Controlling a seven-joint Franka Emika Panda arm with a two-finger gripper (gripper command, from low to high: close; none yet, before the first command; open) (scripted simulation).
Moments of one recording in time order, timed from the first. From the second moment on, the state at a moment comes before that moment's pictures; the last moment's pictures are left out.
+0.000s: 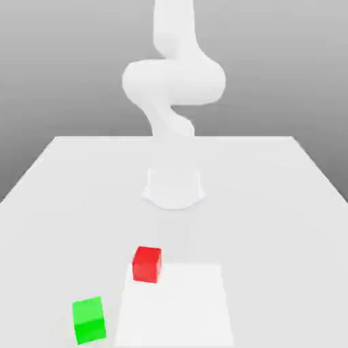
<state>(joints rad) -0.01 -0.74 0.00 -2.36 -0.01 2.35 0.80</state>
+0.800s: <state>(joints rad) -0.12 0.17 -0.03 -2.89 0.05 3.06 0.76</state>
